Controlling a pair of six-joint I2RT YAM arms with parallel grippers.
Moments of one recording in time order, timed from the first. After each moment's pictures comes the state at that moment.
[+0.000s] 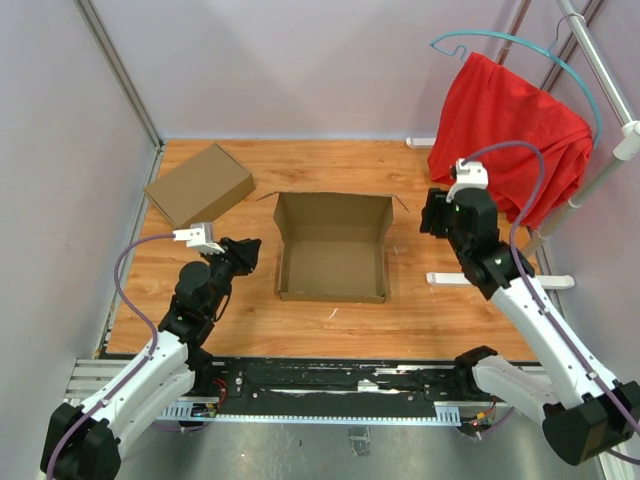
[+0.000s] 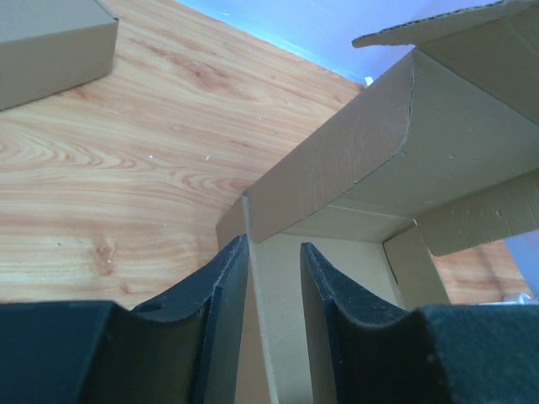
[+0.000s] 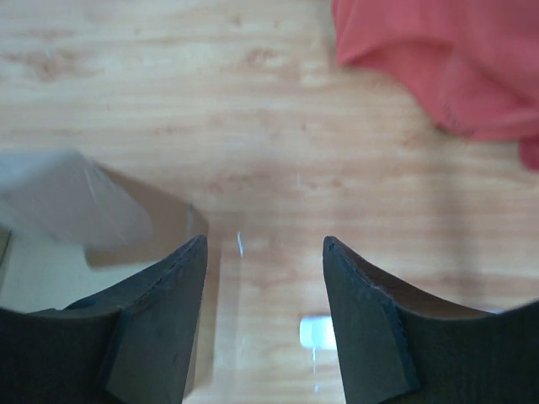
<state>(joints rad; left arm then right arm) -0.42 0.64 0.21 0.39 -0.16 -0.56 0.39 0.92 0.87 -0.38 0.30 0.23</state>
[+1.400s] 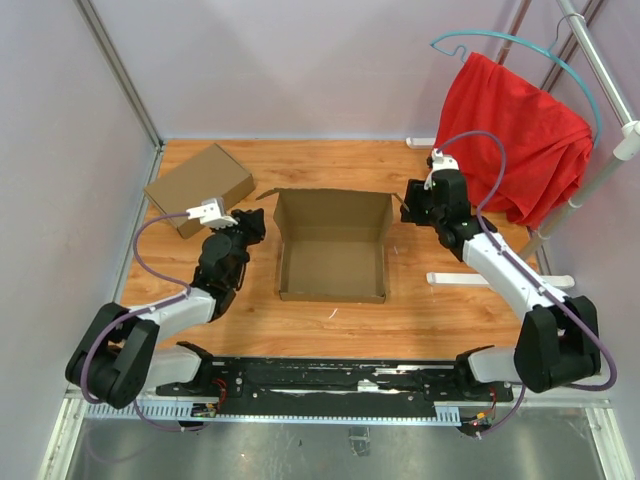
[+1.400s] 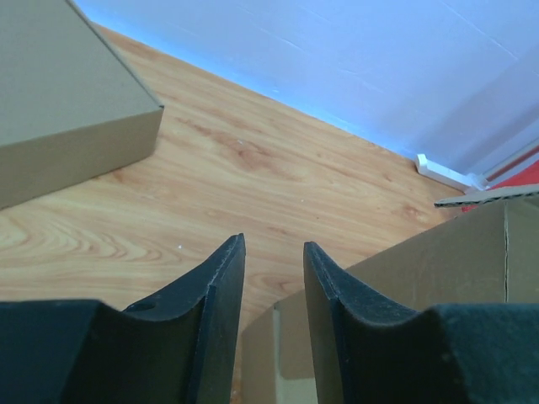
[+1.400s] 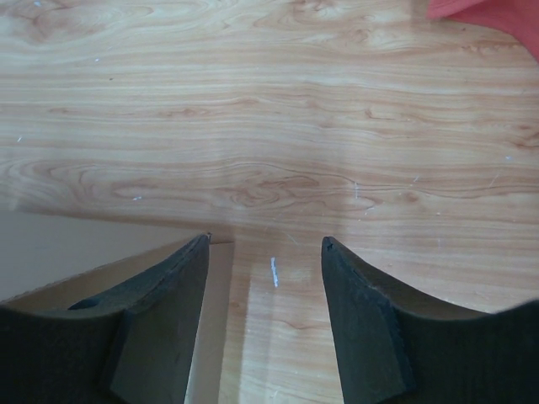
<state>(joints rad) -0.42 1.21 0.33 0.91 -0.37 -0.50 0.29 1.34 0.96 -0.17 0.10 0.26</state>
